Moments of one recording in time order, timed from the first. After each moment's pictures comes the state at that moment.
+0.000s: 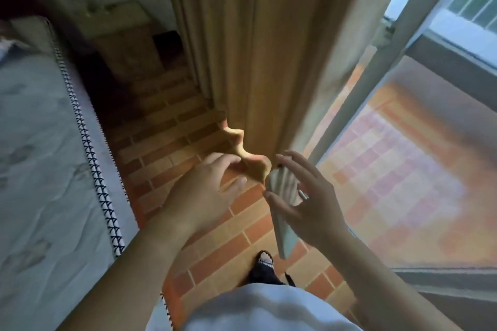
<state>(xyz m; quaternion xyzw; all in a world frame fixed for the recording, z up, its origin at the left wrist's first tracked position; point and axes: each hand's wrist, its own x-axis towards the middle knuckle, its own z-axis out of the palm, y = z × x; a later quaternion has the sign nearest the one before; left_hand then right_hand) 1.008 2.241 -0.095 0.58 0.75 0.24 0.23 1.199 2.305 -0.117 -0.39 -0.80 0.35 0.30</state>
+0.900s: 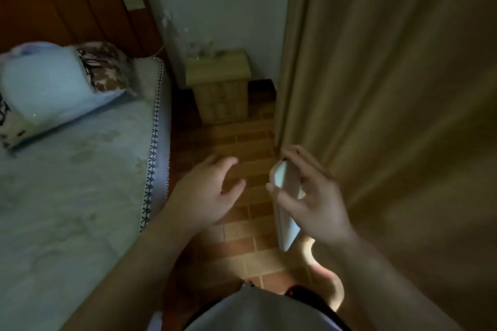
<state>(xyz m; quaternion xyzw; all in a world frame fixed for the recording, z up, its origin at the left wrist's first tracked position) 0.616 2.518 -0.059 0.45 0.85 0.23 0.11 0.763 2.658 -0.091 -0.21 -0.82 0.45 0.28</state>
